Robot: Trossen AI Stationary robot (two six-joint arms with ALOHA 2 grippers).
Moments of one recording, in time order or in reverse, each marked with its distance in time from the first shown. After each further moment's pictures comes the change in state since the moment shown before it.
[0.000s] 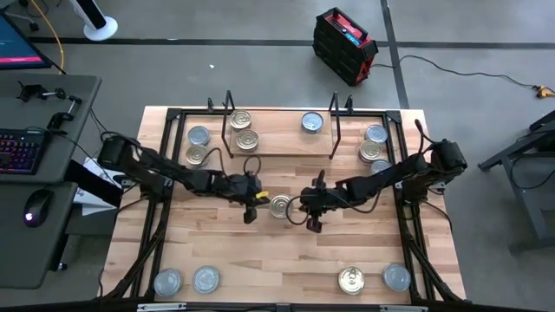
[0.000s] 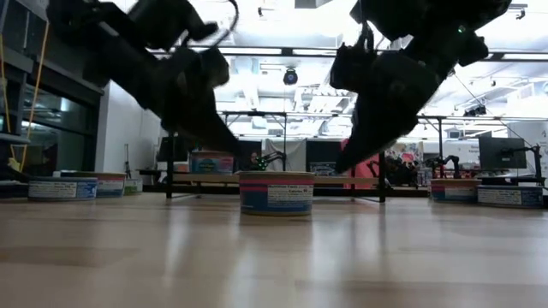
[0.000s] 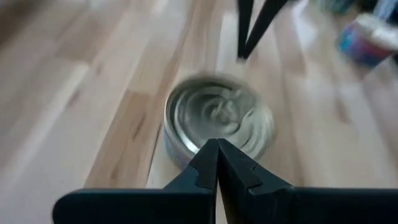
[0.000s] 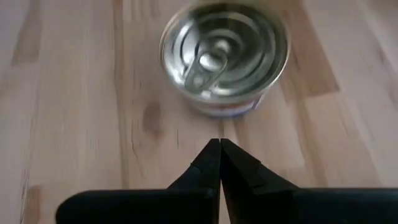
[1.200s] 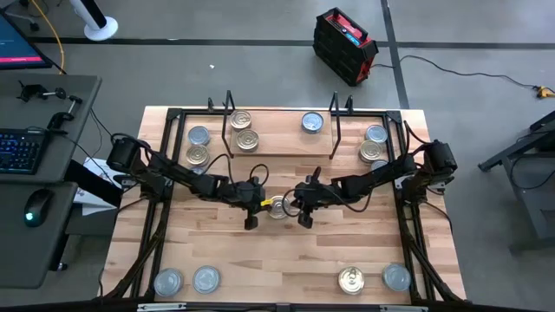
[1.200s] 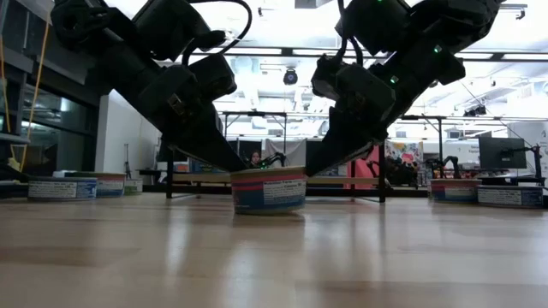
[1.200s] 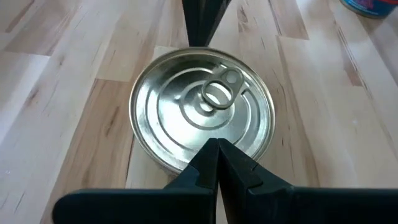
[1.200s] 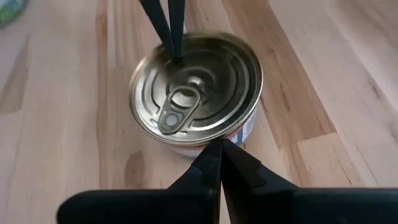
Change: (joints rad) left arm -0.042 0.126 0.038 -0.022 0.007 0.101; right arm -0.052 0.084 0.002 0.197 -0.002 0.005
